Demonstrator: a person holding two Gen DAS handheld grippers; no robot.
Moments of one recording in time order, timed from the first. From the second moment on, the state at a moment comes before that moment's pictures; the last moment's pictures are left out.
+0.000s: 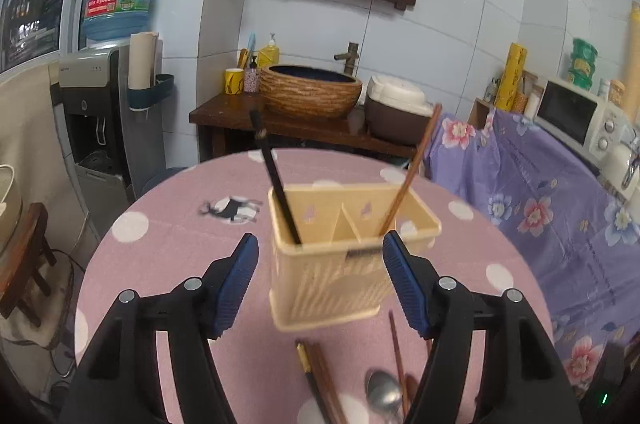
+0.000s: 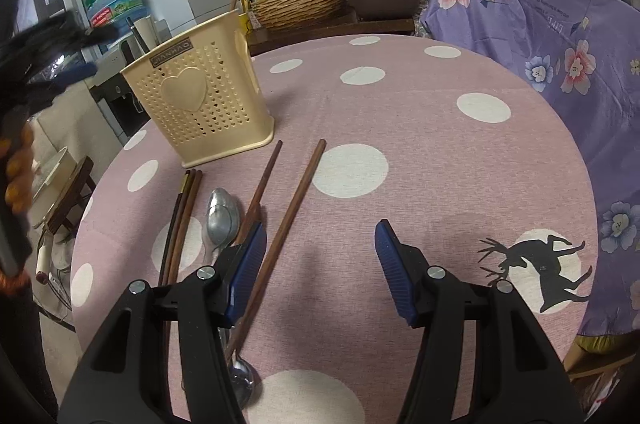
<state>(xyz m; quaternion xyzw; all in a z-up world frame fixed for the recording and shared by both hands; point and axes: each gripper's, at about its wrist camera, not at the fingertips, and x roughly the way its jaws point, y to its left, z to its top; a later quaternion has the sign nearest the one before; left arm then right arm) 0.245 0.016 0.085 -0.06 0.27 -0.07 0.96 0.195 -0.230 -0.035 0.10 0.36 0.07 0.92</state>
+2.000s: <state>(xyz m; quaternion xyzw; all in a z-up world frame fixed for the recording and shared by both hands) 0.253 0.020 -0.050 -0.08 0.44 0.01 0.89 0.300 -0.180 -0.062 0.06 0.46 0.03 0.88</state>
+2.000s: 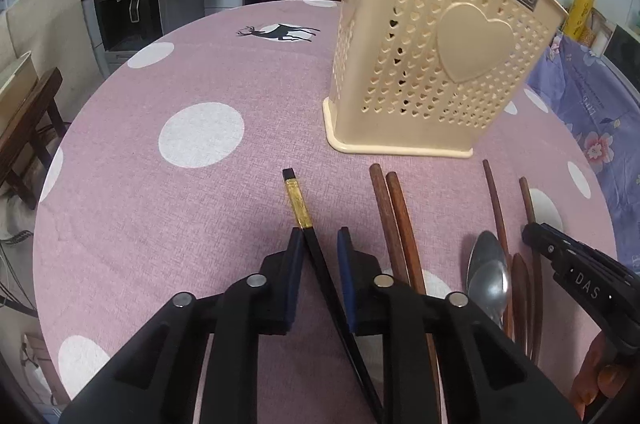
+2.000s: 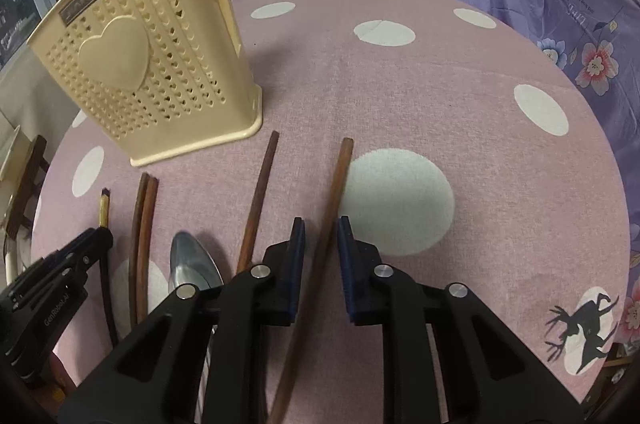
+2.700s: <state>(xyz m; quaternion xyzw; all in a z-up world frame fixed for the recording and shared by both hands) 0.268 0.029 -0.053 -0.13 0.44 -0.01 0.89 0.333 -0.185 -0.062 0.08 0.46 0.07 0.88</state>
